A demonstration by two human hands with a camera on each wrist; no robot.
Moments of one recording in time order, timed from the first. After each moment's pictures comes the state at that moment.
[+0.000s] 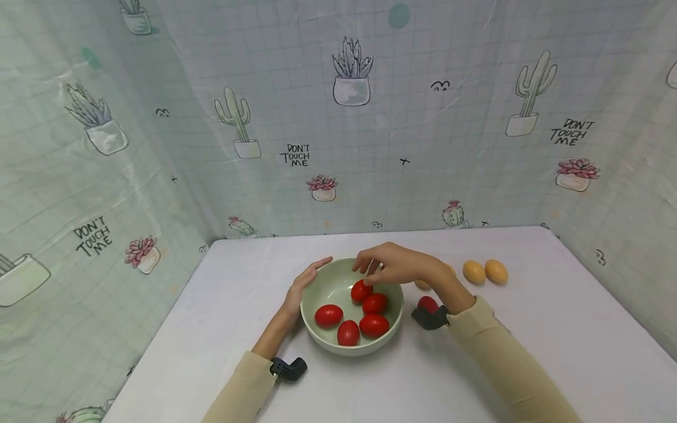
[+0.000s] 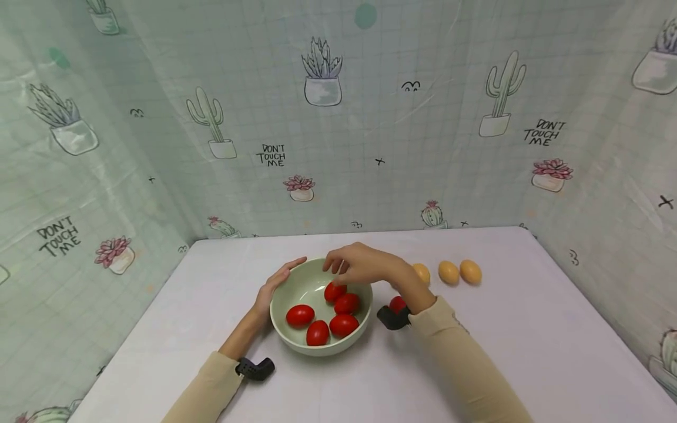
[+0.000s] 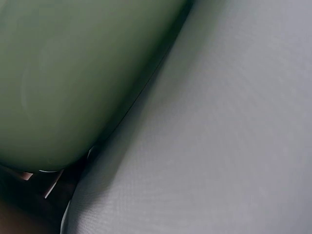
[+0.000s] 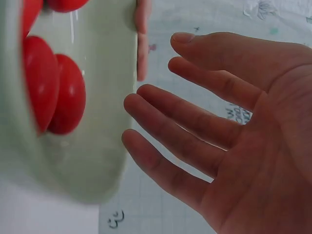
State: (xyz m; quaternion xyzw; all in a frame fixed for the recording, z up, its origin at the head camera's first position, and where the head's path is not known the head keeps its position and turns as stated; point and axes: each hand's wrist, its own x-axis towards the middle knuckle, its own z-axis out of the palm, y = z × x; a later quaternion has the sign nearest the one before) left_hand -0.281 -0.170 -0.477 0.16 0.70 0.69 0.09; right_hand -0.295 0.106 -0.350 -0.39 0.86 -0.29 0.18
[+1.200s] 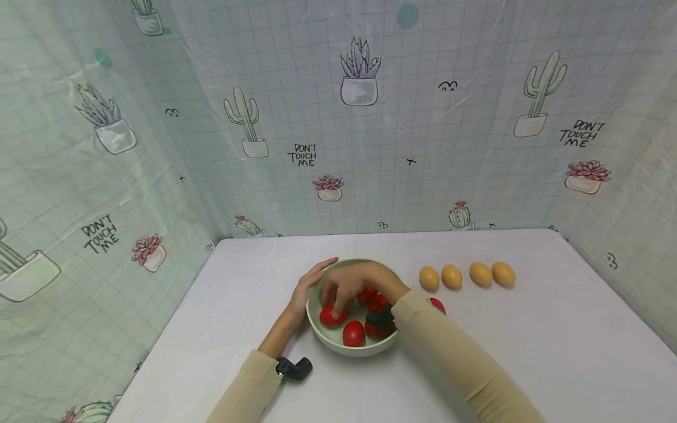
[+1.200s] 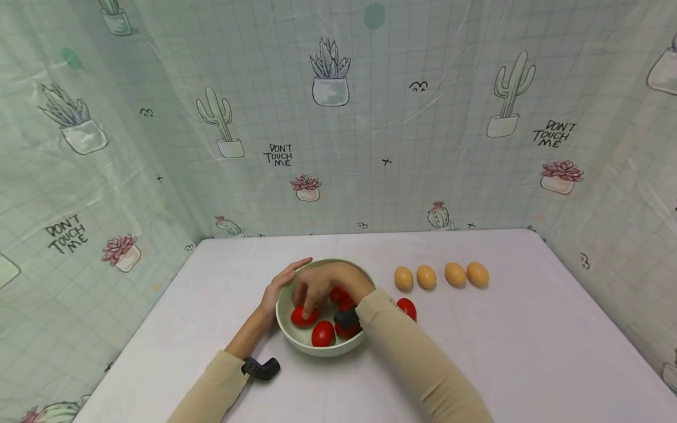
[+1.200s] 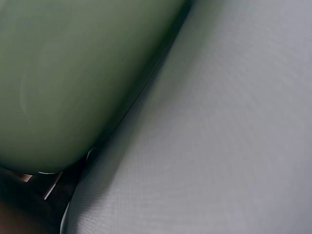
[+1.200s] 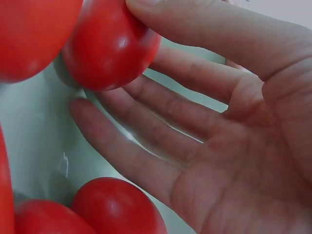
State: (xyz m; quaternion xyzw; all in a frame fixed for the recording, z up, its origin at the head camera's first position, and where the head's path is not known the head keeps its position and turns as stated) left_hand -0.285 -0.170 -0.480 0.17 0.71 0.68 0.06; right_hand -0.323 0.004 -0.396 -0.42 0.82 -0.18 0.34
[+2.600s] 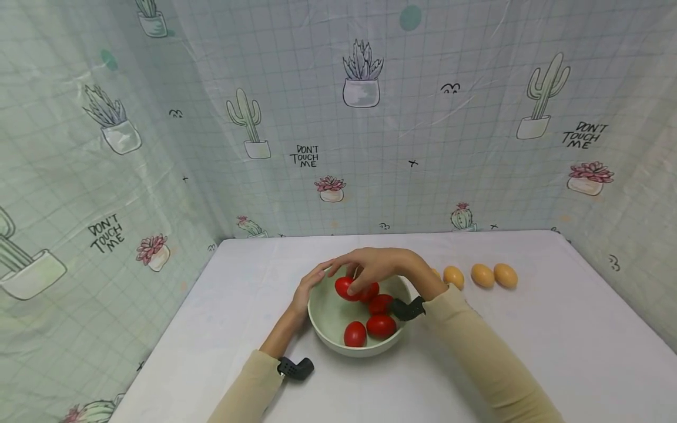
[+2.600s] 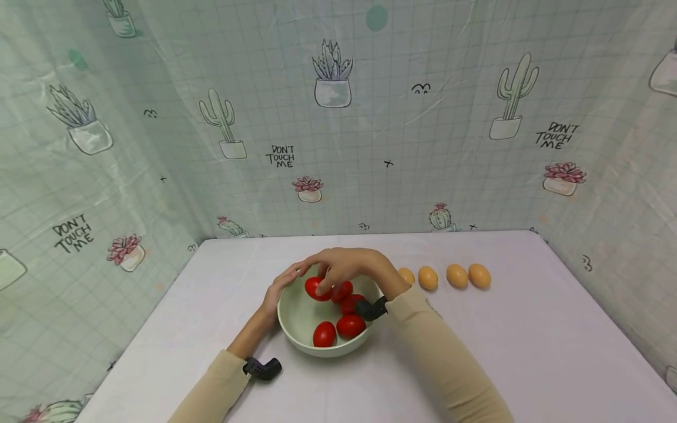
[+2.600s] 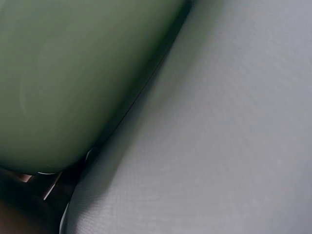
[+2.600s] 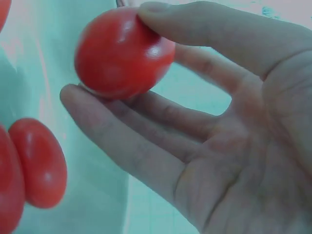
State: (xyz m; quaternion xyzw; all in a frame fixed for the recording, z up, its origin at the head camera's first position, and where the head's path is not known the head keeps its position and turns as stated) left_hand -0.282 -0.170 -0.479 0.14 0.72 0.68 0.06; right_hand -0.308 0.058 -0.348 -0.39 0.82 -0.28 0.29
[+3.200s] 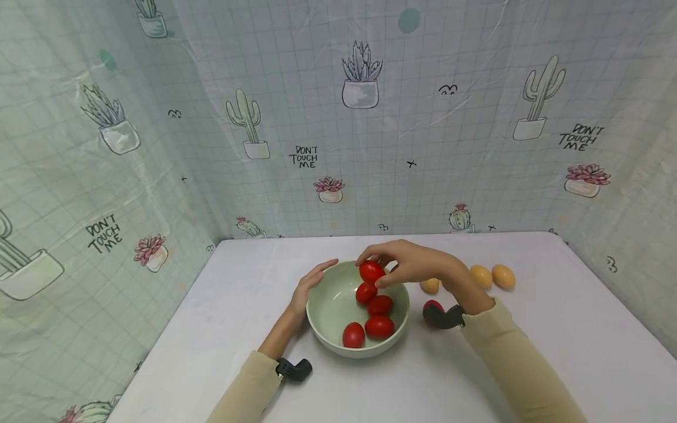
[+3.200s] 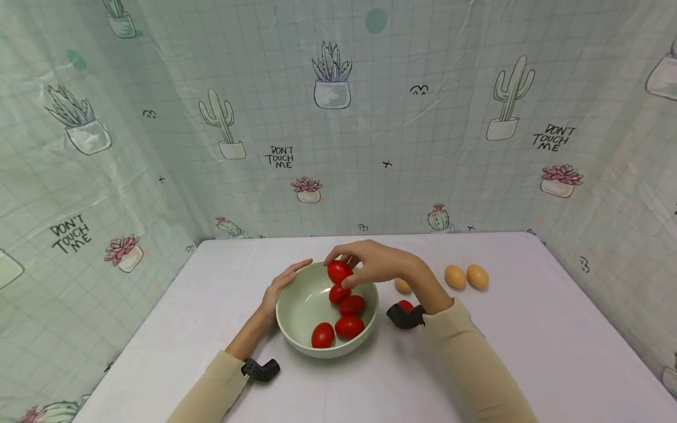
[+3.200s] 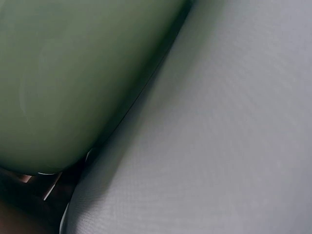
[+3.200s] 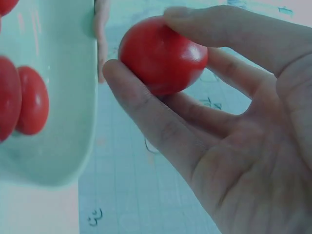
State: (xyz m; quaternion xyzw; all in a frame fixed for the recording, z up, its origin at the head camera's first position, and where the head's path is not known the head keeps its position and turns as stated) left_hand -0.279 -0.168 -0.479 0.15 0.70 0.69 0.08; right_hand -0.286 0.119 -0.333 -0.40 0.83 -0.34 0.18
